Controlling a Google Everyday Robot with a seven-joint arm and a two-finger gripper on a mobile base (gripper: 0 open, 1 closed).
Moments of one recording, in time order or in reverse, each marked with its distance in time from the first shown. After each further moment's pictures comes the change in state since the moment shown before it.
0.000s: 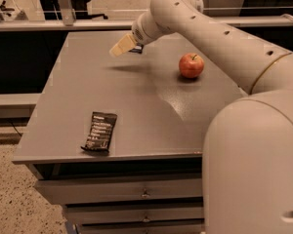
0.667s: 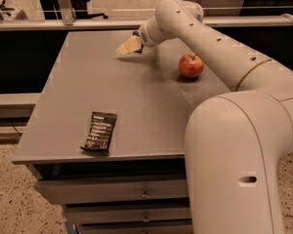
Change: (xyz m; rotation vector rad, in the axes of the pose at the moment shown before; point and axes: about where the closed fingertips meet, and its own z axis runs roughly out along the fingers) arm 0.023 -0.040 0.038 0.026 0.007 0.129
